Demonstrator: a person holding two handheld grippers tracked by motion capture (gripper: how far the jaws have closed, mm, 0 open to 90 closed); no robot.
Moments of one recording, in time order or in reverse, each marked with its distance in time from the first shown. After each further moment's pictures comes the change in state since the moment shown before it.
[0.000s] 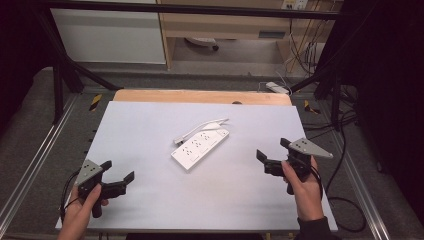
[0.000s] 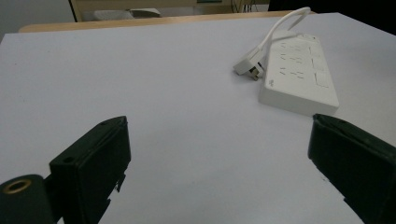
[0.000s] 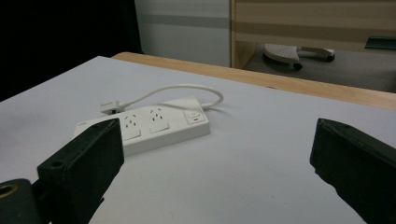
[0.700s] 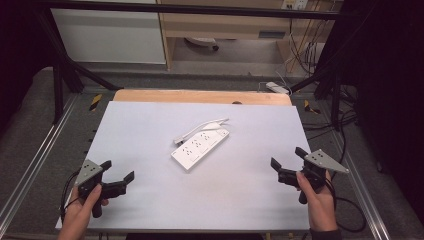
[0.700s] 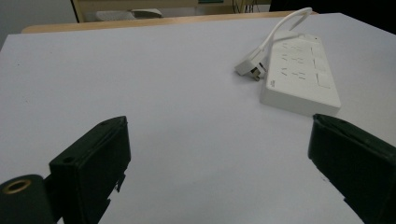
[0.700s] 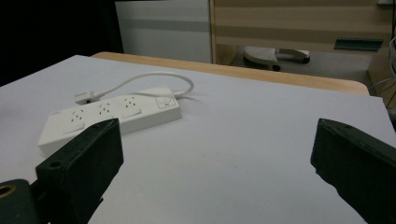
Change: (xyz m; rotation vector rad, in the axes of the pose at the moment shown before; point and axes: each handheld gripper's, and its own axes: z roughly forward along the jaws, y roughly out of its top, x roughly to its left) left arm 0.000 0.000 0.000 -0.001 0.008 -0.001; right arm -0.023 -0.030 -0.028 -0.029 -0.067 0.006
